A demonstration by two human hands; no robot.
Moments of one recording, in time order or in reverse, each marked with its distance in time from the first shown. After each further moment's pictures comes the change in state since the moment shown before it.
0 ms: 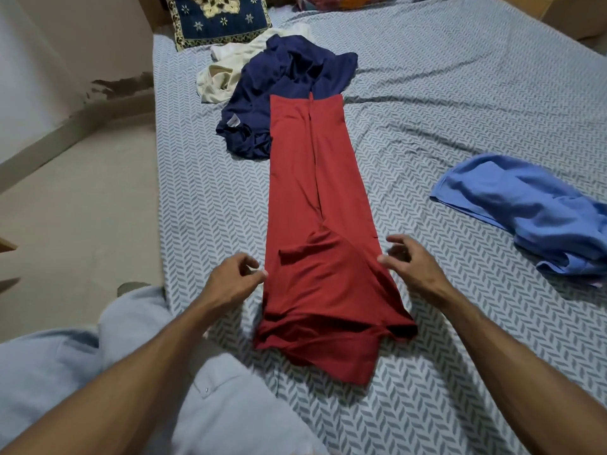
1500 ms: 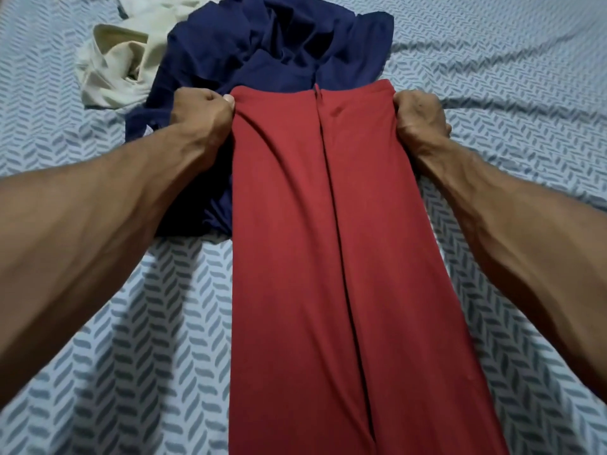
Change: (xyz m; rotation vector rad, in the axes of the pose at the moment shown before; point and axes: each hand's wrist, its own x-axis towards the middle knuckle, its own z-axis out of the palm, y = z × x) left_hand 0.501 0.148 -0.061 -0.247 0.483 0.064; right_hand 0.497 -0.146 -0.007 -0.206 0.492 -0.010
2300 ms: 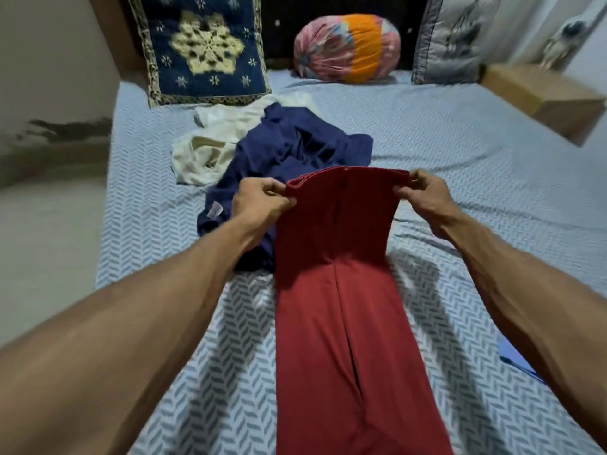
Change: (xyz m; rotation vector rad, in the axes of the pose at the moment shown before) left_hand -0.093 0.042 -0.089 -0.253 -0.296 0.124; right_hand -0.080 -0.033 -0.122 0.446 -0.148 -0.153
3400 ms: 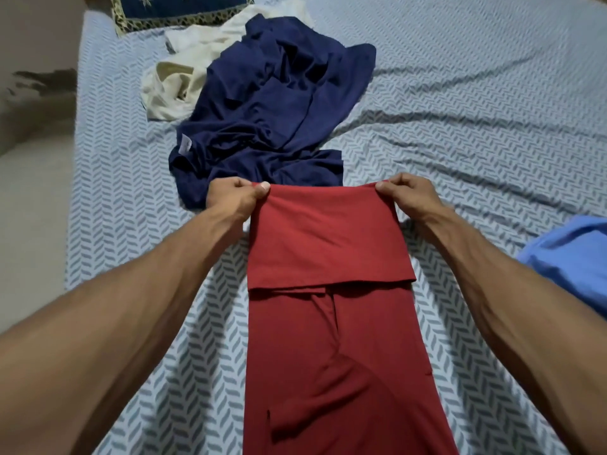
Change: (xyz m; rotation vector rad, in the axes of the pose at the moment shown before) left_hand -0.049 -0.077 0.045 0.015 0.178 -0.397; right_hand -0.058 0.133 0.026 0.048 -0.110 0.313
